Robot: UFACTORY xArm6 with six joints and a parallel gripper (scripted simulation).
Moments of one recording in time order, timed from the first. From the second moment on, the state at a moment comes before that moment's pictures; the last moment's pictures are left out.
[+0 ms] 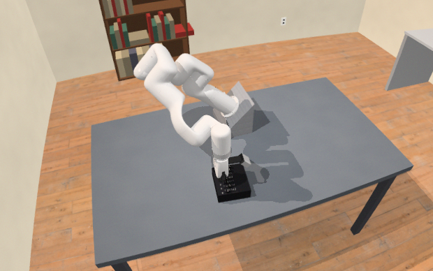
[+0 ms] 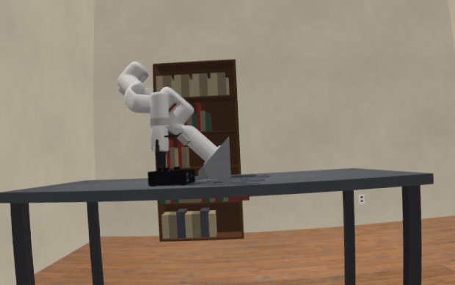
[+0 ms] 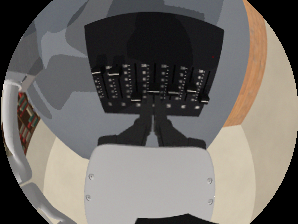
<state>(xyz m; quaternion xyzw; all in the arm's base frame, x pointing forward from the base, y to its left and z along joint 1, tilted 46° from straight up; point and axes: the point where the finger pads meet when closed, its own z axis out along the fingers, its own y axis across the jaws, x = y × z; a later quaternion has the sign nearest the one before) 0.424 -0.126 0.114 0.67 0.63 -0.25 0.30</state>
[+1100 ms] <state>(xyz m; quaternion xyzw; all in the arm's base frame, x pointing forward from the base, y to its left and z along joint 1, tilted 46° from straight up) 0.423 -0.103 0.142 0.67 0.63 -0.25 0.30</state>
